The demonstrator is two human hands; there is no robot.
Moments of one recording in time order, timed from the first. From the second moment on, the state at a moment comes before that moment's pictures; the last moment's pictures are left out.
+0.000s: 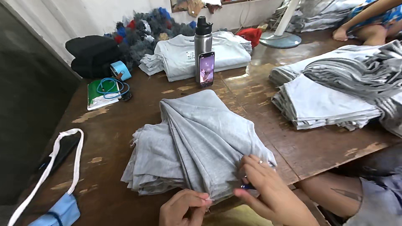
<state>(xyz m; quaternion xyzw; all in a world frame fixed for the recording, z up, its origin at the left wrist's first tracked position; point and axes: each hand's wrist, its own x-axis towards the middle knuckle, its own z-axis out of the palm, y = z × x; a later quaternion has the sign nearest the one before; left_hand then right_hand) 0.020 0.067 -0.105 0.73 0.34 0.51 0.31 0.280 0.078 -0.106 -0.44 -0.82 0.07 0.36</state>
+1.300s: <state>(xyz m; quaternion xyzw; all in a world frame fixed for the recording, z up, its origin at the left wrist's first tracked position) 0.041 0.075 -0.118 0.75 0.42 0.50 0.10 0.284 0.081 -0.075 -0.41 -0.80 0.08 0.44</state>
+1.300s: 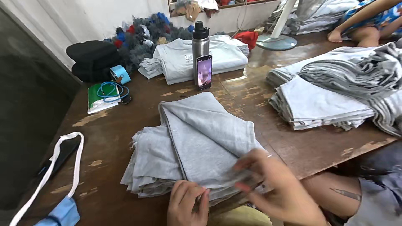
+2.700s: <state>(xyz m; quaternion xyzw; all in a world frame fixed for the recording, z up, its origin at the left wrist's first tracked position) 0.067 0.066 -0.111 0.48 0.26 0.66 0.52 0.237 0.061 -0.123 -0.48 -0.78 0.01 0.42</state>
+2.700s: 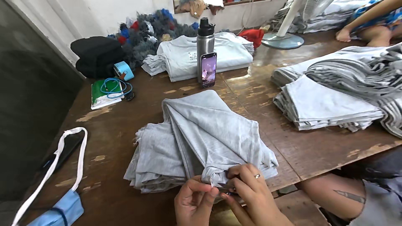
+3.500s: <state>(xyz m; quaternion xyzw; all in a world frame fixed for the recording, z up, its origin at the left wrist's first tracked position) 0.070 0.060 -0.108 0.50 0.29 0.65 0.50 0.251 0.071 -0.112 -0.48 -0.74 0.04 0.46</state>
